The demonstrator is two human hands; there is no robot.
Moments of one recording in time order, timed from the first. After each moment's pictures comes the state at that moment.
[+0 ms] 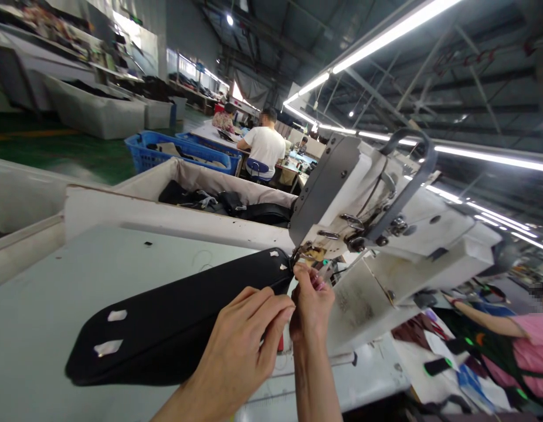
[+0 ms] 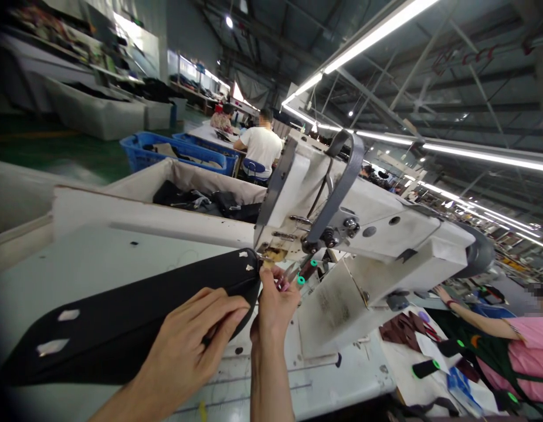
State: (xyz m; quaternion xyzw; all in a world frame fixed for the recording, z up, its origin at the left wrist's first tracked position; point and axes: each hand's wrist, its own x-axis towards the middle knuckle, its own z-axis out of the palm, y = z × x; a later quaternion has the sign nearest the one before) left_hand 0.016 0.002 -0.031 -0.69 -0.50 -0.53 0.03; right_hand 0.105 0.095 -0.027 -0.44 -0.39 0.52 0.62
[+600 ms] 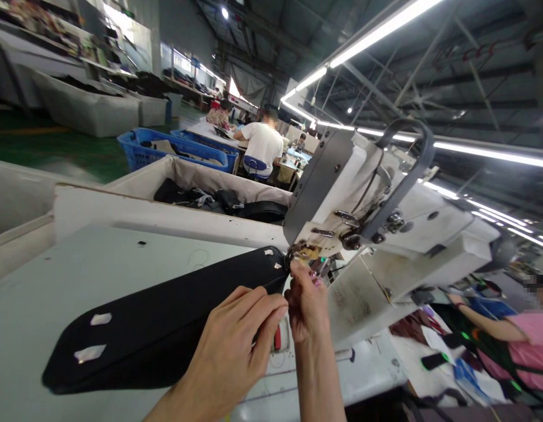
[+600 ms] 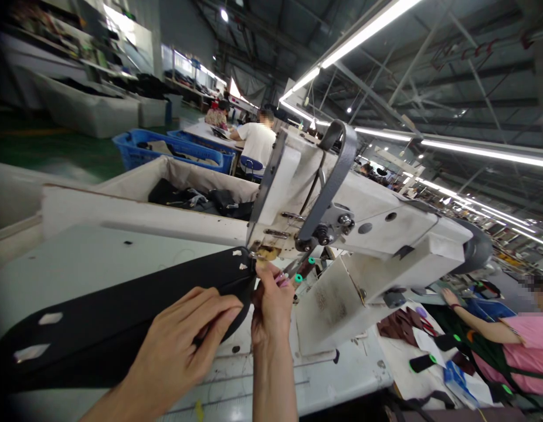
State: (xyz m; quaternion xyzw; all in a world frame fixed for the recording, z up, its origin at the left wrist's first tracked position) left_hand 0.016 0.005 -0.035 -0.68 -0.51 -0.53 0.05; right_hand 0.111 0.098 -0.020 -0.38 -0.33 0.67 0.55
